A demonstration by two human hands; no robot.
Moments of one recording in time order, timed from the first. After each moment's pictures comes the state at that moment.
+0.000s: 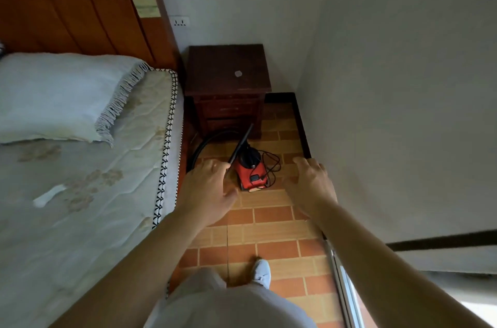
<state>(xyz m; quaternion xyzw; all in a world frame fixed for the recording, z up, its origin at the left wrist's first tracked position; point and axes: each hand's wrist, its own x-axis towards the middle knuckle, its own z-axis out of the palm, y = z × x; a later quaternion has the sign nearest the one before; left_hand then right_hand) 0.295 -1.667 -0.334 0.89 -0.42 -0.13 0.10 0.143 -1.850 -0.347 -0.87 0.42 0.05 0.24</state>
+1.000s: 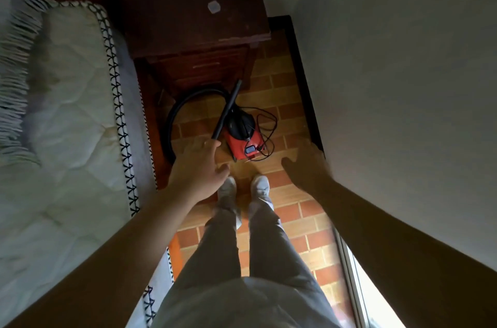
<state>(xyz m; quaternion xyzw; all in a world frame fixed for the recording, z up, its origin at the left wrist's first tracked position) 0.538 -1.829 -0.514 0.85 -0.41 -0.32 0.08 0.348 -1.996 -0.525 -0.77 0.53 0.18 0.31</state>
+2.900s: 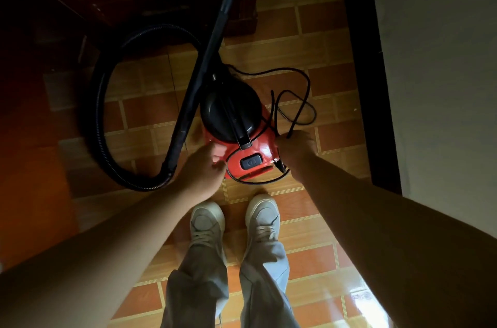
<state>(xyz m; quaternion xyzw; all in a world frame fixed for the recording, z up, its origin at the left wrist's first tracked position) 0.544 -1.942 -1.027 0.81 -0.27 -0.49 0.19 0.416 -2.109 -1.069 -0.52 0.68 0.14 0.50</state>
